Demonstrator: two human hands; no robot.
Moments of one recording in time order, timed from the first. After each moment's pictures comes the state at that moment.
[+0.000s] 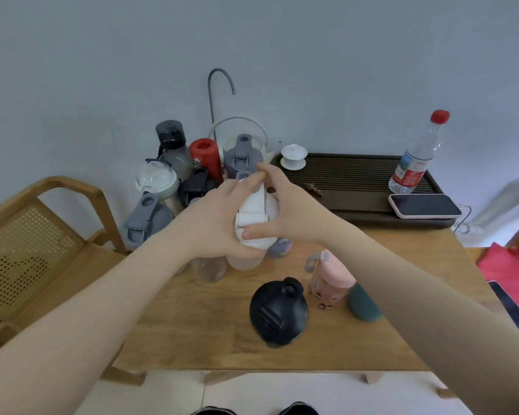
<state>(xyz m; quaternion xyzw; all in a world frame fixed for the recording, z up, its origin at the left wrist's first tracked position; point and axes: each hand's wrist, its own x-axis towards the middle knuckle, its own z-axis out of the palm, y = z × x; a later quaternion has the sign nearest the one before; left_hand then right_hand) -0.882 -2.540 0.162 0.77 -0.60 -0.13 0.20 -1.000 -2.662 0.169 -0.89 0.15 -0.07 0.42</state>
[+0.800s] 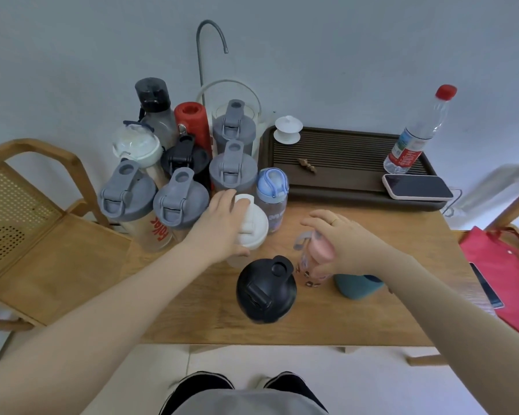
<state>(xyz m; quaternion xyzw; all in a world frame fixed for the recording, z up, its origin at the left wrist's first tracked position) -0.896 -2.557 0.074 0.83 -0.54 -0.11 0.09 -1.082 -2.713 0.085 -0.96 0.21 0.14 0.13</state>
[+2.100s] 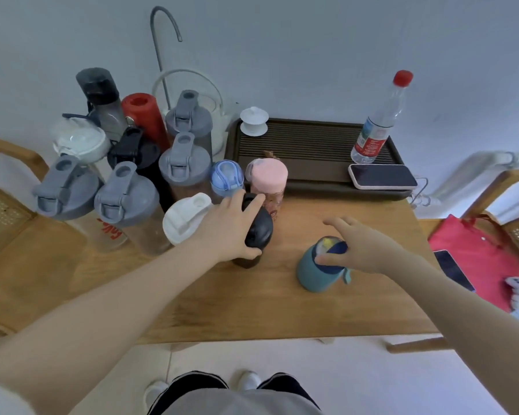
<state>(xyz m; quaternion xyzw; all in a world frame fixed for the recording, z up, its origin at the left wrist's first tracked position) -0.963 -2.622 0.070 0.80 -0.60 -0.06 0.00 -1.157 -2.770 0.078 -0.89 0.35 0.19 0.20</state>
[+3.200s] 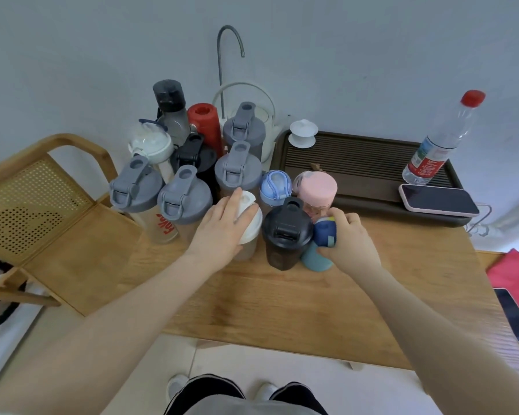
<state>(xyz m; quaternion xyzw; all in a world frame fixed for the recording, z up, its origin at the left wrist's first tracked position) -0.912 -2.559 0.044 0.85 -0.52 0.03 0.01 -1.076 -2.737 0.042 -0.90 0.39 -0.02 0.22</state>
